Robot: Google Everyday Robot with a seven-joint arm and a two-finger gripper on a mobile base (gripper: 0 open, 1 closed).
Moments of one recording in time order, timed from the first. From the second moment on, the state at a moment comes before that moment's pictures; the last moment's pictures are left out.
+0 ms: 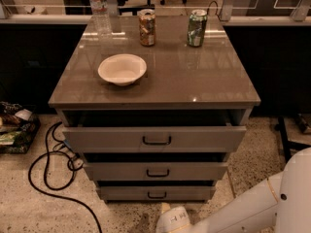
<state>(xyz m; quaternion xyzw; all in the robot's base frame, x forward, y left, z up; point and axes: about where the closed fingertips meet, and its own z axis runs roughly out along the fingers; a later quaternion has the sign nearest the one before) 0.363 -0.024 0.320 -0.65 0.74 -0.01 0.15</state>
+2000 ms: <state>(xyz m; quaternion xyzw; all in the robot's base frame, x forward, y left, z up) 0.455 -0.031 0.217 -0.58 0.80 -0.06 0.15</state>
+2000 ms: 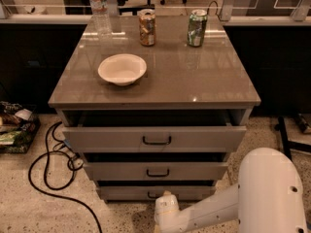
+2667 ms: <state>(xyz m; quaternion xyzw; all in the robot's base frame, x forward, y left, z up) 0.465 0.000 0.207 -0.60 0.78 0.01 0.19</state>
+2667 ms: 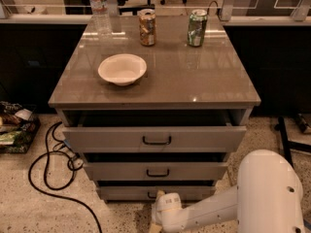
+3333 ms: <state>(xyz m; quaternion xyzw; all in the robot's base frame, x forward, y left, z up) 0.461 0.008 0.199 -0.62 0.76 0.00 0.17</state>
